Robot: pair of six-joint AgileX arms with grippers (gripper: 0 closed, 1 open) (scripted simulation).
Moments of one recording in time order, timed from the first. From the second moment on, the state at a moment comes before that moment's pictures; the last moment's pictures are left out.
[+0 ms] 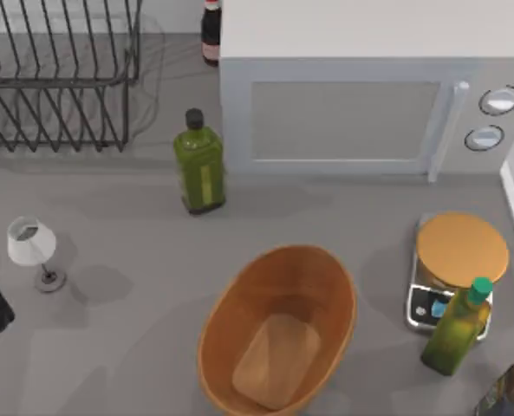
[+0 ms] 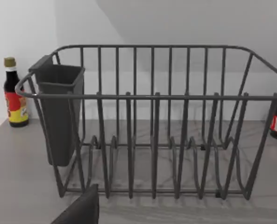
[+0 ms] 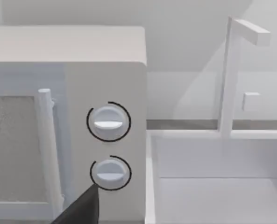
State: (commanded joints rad) left arm 0.00 0.00 0.00 0.00 0.00 0.00; right arm 0.00 0.00 0.00 0.00 0.00 0.00
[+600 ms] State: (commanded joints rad) left arm 0.06 0.38 0.31 -0.22 0.01 0.11; right arm 0.00 0.00 0.00 0.00 0.00 0.00
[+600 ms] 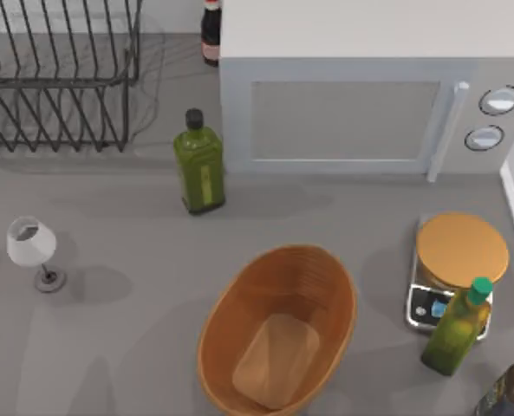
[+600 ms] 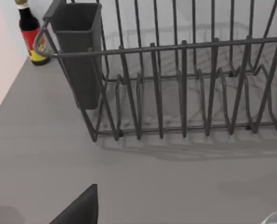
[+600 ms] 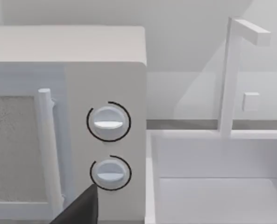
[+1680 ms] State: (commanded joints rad) left arm 0.24 1.84 1.29 -0.96 0.06 0.49; right arm 0.00 0.00 0.00 0.00 0.00 0.00
